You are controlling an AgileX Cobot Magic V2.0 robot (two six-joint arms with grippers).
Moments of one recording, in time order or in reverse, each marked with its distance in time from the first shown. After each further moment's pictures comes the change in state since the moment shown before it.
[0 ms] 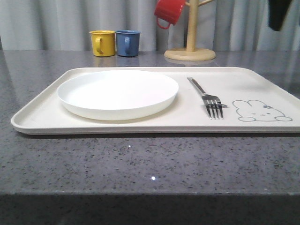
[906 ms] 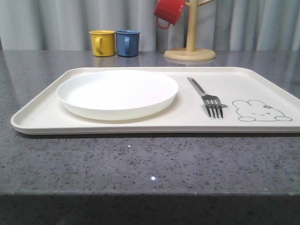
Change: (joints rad) left arm 0.000 0.000 0.000 0.000 0.000 0.000; right arm -0.201 0.071 0.265 0.004 -0.034 -0.090
